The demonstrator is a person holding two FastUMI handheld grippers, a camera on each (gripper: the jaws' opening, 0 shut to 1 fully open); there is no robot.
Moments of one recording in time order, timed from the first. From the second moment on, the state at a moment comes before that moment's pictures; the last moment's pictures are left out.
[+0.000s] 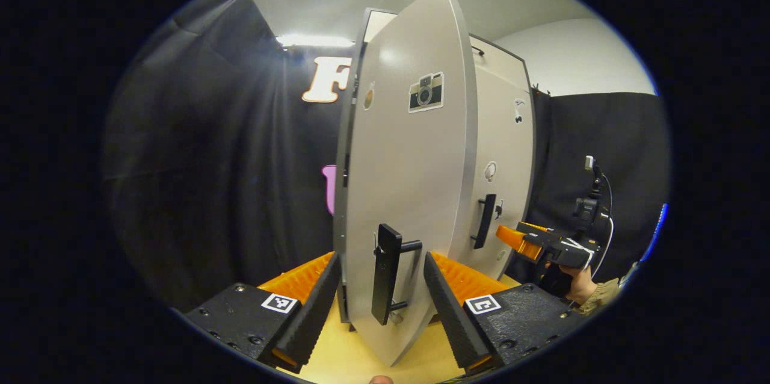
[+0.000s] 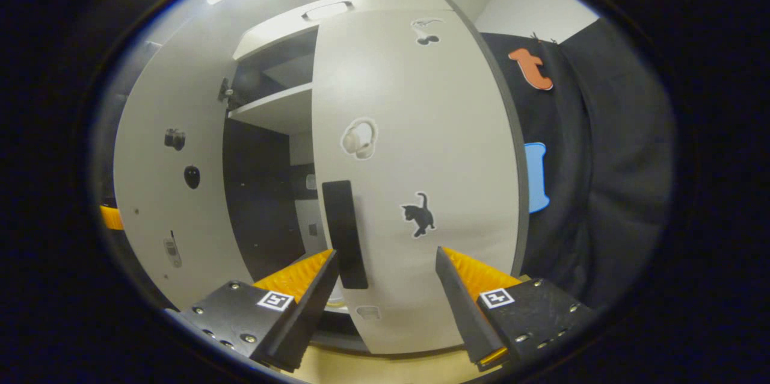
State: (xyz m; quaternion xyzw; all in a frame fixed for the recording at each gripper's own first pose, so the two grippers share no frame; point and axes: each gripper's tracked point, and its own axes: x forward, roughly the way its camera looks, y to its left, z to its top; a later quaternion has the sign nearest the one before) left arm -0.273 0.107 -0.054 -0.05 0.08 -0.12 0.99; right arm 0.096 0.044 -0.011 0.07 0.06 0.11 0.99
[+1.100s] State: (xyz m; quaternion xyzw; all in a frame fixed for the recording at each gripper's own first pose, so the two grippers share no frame) left arm -0.156 -0.009 -0.095 -0.03 0.09 -0.15 0.98; right arm 0.064 -0.176 0.002 0.10 0.04 -0.07 0.99
